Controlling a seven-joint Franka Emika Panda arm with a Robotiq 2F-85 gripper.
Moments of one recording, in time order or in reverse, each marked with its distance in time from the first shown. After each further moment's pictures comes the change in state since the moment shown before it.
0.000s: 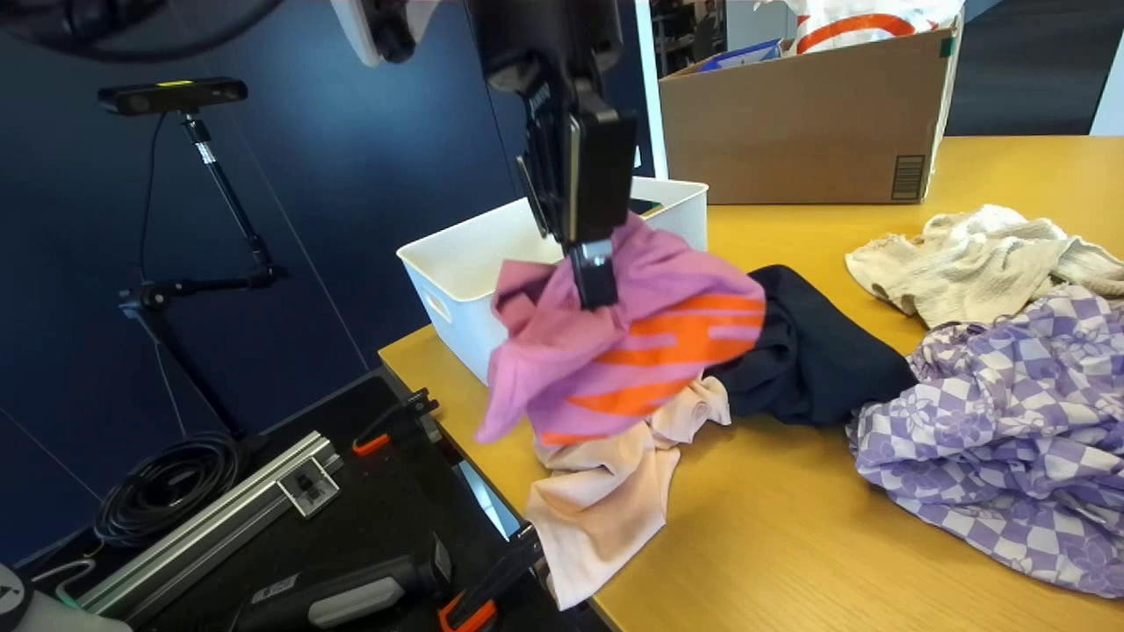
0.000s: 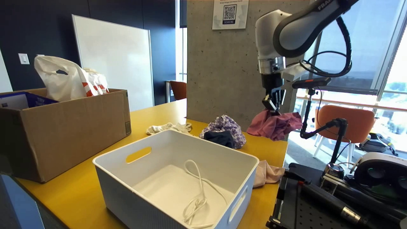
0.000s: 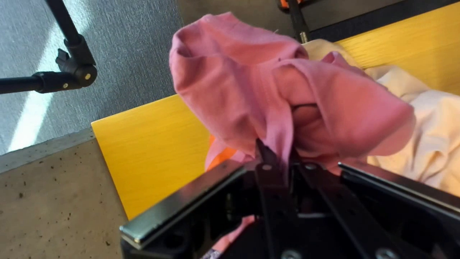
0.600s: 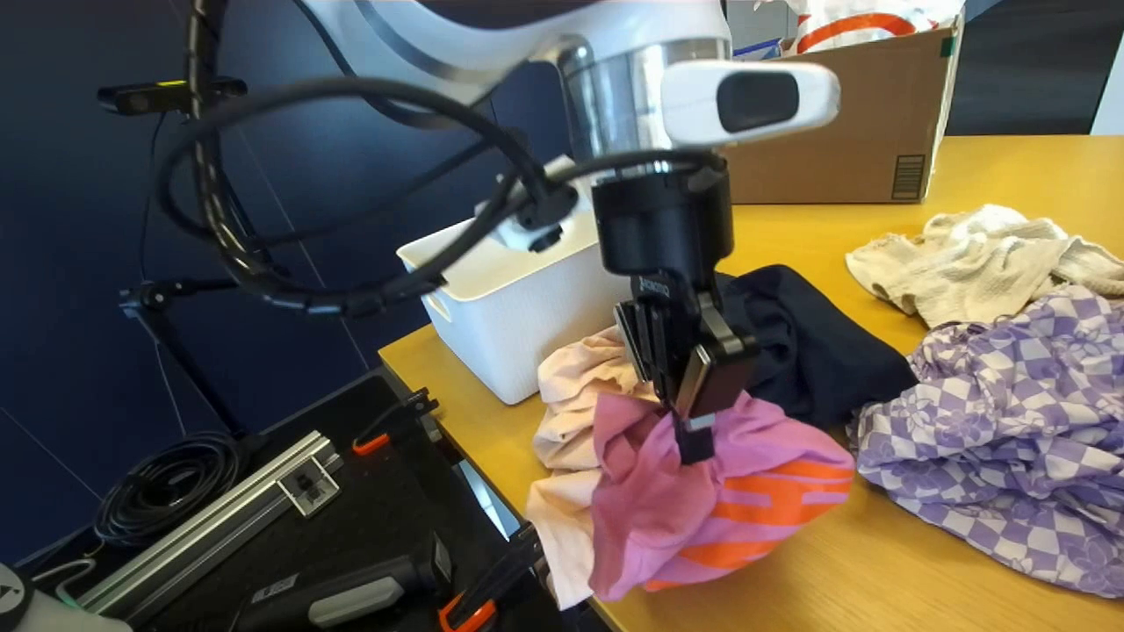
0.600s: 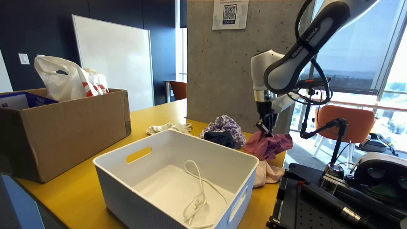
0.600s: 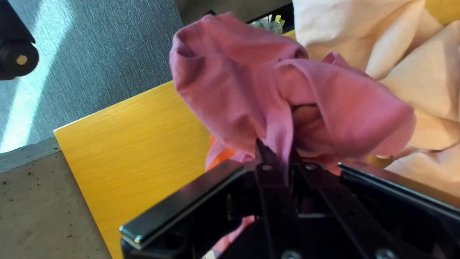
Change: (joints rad) arm -0.043 0.300 -0.052 0.048 -0.005 0.263 0.018
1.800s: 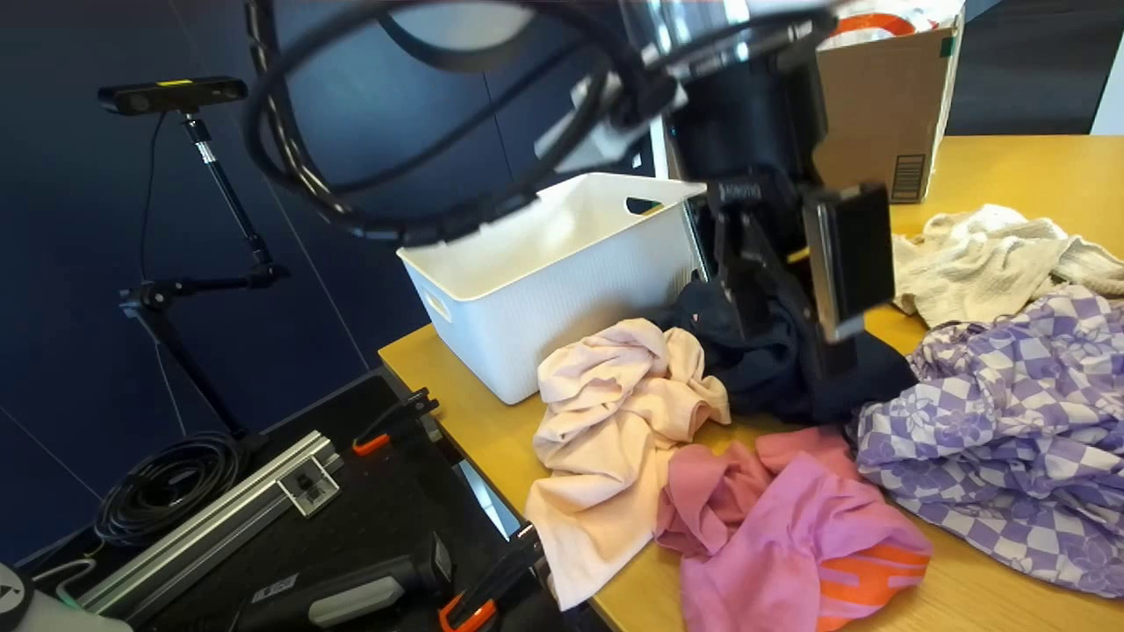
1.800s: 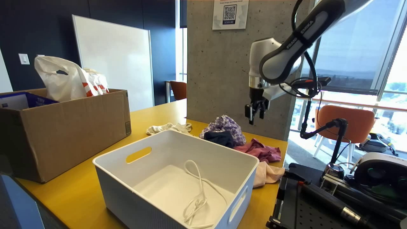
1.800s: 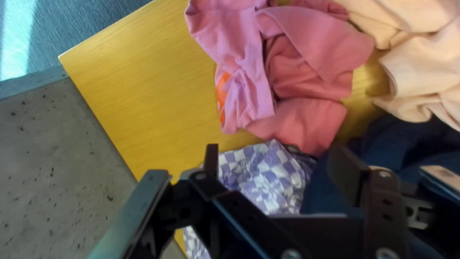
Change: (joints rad) arm 0.029 -0.031 -0.050 0.081 0.028 0.092 -0.007
